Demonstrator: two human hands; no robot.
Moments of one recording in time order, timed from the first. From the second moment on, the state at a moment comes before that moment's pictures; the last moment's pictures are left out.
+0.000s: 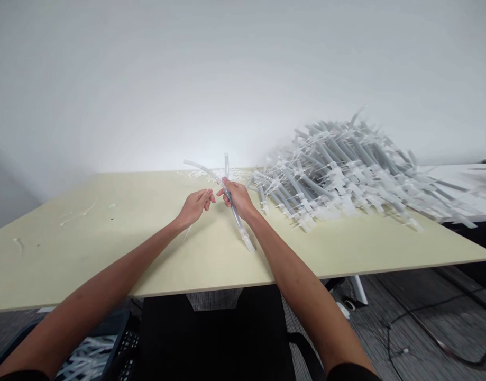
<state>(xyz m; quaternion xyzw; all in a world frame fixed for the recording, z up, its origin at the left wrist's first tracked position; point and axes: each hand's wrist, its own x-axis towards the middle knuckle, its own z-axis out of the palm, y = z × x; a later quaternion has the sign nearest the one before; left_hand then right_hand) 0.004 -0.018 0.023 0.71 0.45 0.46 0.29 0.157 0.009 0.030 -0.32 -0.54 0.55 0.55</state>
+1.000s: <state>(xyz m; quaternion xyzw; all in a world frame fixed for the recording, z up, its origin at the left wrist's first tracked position) -0.062 -0.005 0.023 0.81 0.54 0.06 0.24 0.158 0.014 0.033 -0.23 -0.43 0.56 0.67</state>
